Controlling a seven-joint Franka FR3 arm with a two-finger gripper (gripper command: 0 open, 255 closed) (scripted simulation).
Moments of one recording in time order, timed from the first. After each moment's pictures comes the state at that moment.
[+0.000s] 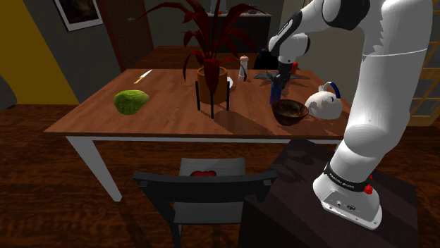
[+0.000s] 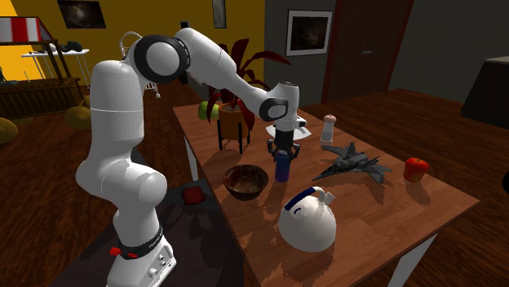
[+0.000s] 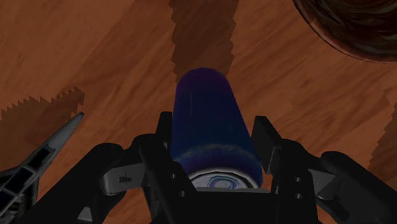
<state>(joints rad) -0.14 0.28 -0.61 -2.04 0.23 2.27 -0.73</state>
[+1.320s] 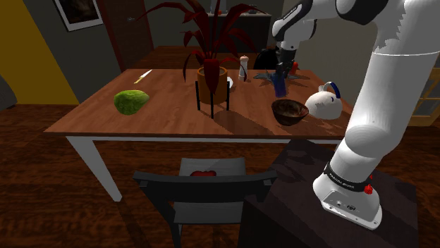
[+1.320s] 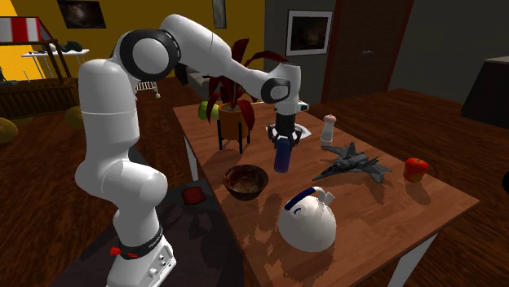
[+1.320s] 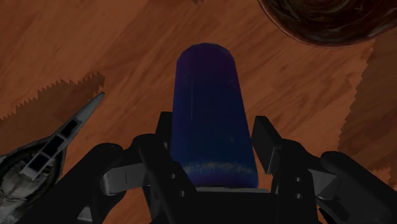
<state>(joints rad) -0.12 0.18 -0.64 -1.97 0.14 2.12 -0.68</state>
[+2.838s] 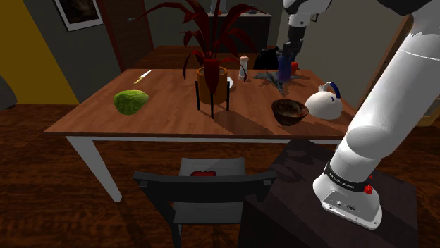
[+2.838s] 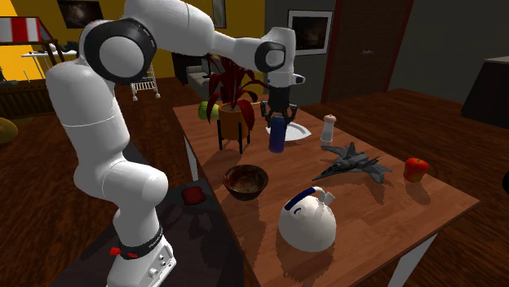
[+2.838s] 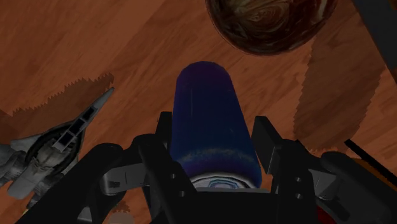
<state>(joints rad) -0.08 -0.06 -0.63 -1.93 -0.02 1.89 -0.56</state>
